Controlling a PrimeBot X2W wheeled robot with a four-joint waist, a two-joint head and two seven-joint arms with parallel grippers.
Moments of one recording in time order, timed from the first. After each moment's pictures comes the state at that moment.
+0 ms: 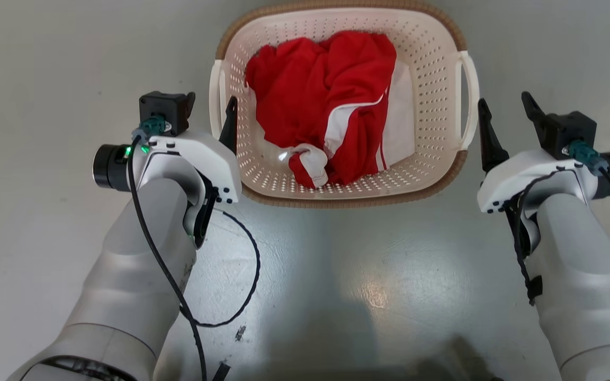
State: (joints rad) left arm -0.93 0.03 -0.35 1.07 -0.37 0.00 -0.25; right arm -0.76 -0.06 -0.19 0.88 -0.17 0.12 -0.25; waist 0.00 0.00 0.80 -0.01
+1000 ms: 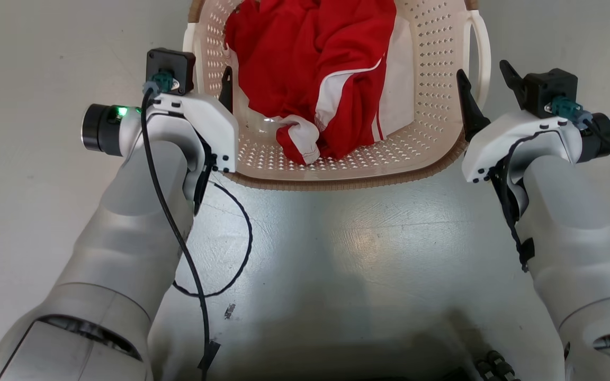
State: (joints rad) left arm -1.10 0.03 -0.52 1.20 -0.45 0.06 -0.22; right arm -0.96 -0.06 -0.07 1.09 -0.10 0.12 -0.25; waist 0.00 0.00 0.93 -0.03
